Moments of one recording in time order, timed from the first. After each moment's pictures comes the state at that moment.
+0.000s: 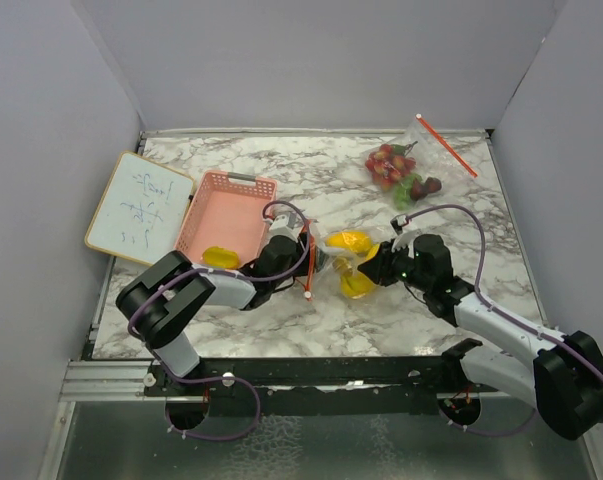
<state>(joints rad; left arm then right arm) -0.79 1.63 0.56 0.65 -0.12 -0.84 0.48 1.04 0.37 0.24 -0.30 0.37</state>
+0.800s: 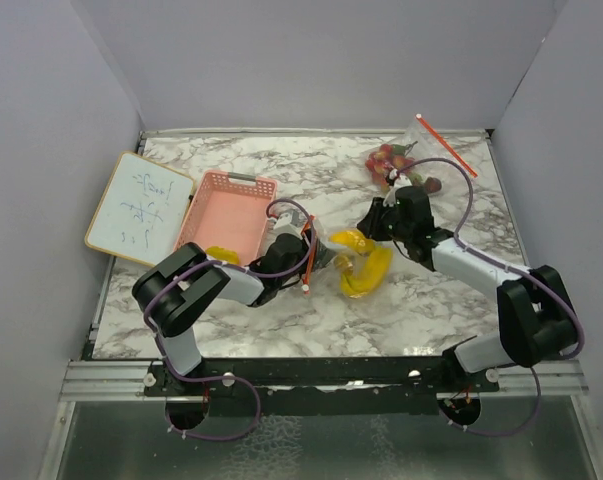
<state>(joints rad) -0.79 1.74 0.61 0.73 -0.13 -0.91 0.41 1.41 0.78 0.12 -0.12 0.39</state>
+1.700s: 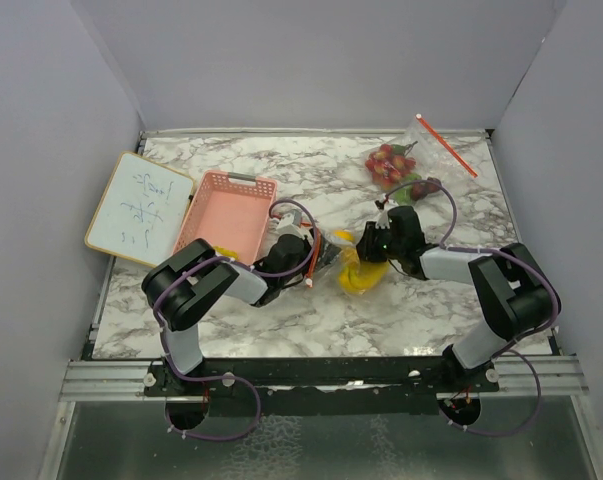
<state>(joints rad) -0.79 1.81 0.63 0.80 -0.11 -0.93 0.41 1.61 0.64 0.30 -0.24 0.38</state>
